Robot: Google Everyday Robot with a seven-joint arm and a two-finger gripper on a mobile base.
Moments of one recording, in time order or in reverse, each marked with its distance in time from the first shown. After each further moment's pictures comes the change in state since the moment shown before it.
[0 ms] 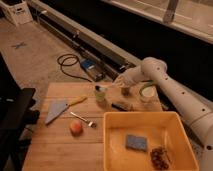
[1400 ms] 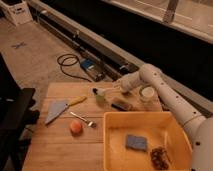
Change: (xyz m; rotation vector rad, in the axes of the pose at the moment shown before) arm 0.009 0.014 0.043 -0.036 -0.084 0.102
